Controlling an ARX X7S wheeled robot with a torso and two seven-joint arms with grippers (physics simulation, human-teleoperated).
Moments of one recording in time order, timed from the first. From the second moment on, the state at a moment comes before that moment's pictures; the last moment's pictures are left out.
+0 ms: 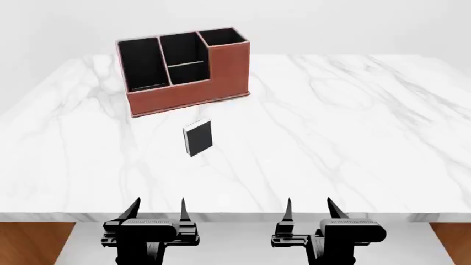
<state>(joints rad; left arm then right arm) 0.00 0.00 0.00 0.00 0.00 0.00 0.00 0.00 0.00 0.00 0.00 0.00 0.00 0.00</state>
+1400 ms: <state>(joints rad) 0.00 -0.11 0.12 0.00 -0.10 0.03 -0.14 0.00 0.10 -0.14 0.00 0.06 -0.03 0.14</state>
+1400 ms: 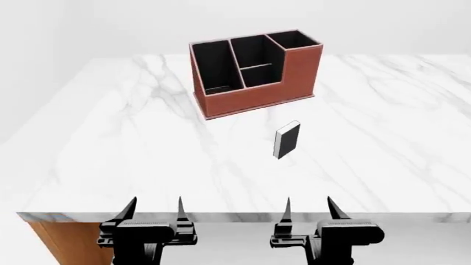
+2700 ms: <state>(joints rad) -0.54 -0.24 0.06 0.76 -0.23 -1.12 -0.29 0.79 0.11 0.01 -0.83 0.53 1.50 0.33</state>
